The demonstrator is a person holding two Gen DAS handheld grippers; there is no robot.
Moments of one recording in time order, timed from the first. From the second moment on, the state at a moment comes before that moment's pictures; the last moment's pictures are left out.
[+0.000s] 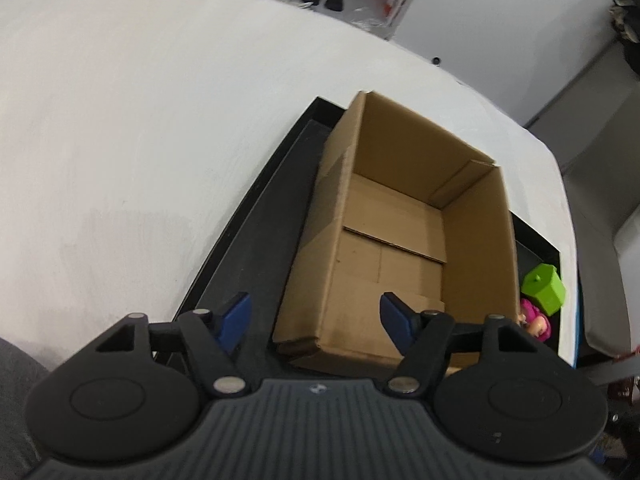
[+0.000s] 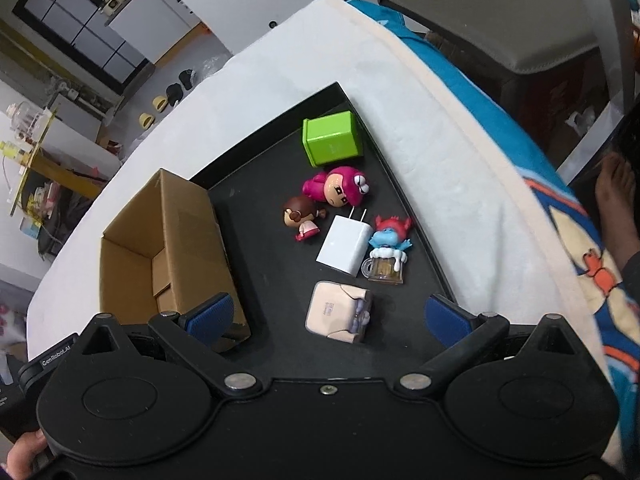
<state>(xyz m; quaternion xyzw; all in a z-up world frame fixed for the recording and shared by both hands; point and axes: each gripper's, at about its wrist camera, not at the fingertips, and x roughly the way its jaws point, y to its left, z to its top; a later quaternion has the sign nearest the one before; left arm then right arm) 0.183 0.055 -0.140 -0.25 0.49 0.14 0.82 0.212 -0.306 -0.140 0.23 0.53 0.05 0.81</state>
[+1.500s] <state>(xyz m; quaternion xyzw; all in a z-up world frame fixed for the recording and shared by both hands) 0.167 0.059 -0.166 -0.18 0.50 0.11 0.84 0.228 -0.241 -0.200 0.13 0.57 -0.01 0.81</state>
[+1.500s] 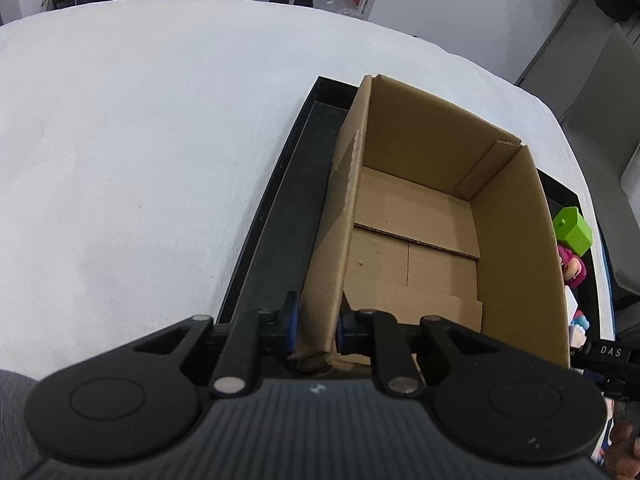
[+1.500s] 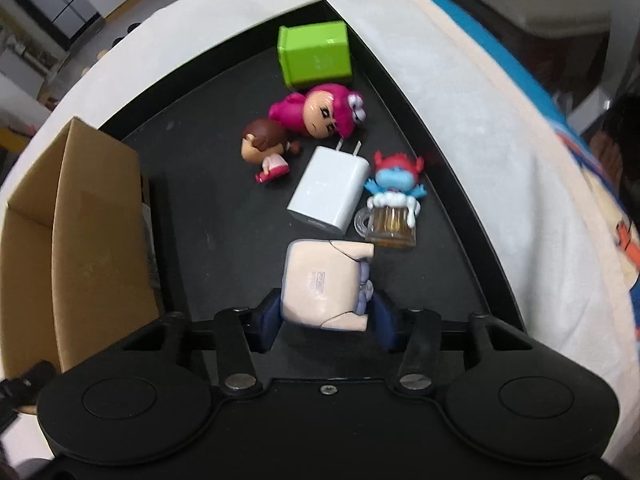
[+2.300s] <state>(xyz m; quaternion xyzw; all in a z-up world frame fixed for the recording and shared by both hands) 0.162 0.060 -0.168 -0.17 0.49 0.10 0.85 0.206 -0.241 -0.148 0.12 0.52 0.03 0.85</state>
